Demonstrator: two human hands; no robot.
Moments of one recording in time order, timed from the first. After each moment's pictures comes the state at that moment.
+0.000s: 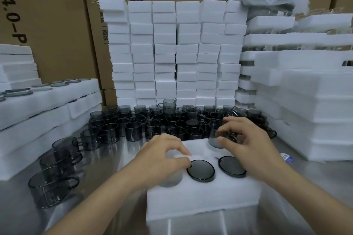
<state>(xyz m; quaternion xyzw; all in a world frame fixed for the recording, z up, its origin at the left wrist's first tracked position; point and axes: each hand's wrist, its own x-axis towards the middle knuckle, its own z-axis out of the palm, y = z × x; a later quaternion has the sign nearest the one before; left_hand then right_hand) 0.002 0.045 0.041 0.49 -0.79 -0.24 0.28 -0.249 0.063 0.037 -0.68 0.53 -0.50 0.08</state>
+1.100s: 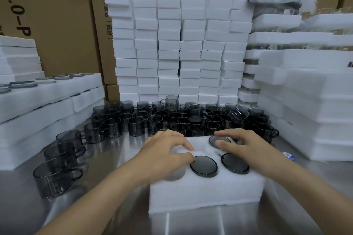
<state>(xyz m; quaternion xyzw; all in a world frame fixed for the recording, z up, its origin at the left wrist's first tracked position) 0.002 0.047 0.041 0.48 -0.80 -0.22 0.26 -0.269 0.044 0.026 -0.70 0.58 -0.37 0.20</state>
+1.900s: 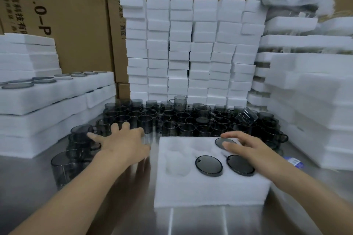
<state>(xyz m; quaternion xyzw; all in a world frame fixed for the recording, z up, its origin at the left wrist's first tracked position) 0.067 0.011 0.042 0.76 -0.65 -0.02 0.05 -0.271 0.036 0.015 -0.66 0.54 -0.42 0.32</state>
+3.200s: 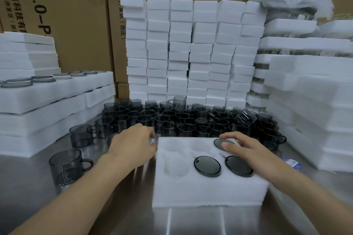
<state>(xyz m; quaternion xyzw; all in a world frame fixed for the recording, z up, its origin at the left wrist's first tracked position) 0.055 0.013 0.033 0.66 -0.73 0.03 0.17 -0.273 0.033 0.013 -0.67 0.57 -0.38 0.30</state>
